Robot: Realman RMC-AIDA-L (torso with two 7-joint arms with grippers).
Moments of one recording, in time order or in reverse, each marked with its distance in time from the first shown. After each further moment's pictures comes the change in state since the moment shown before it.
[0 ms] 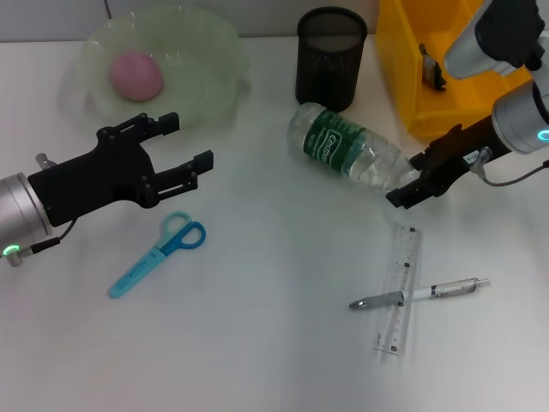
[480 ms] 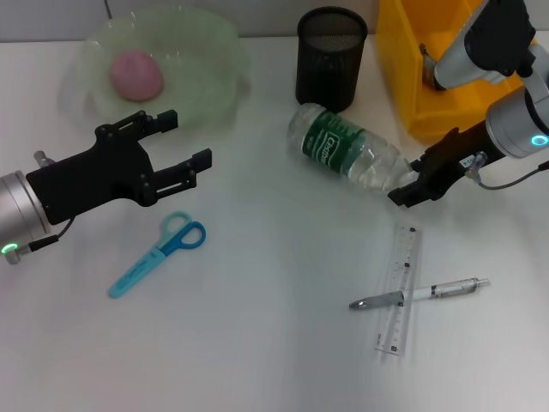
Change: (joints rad) left arm 0.002 -0.001 0.000 0.011 0.000 0.000 0.004; right arm -0.002 0.001 -0.039 0.018 0.000 0.038 0.008
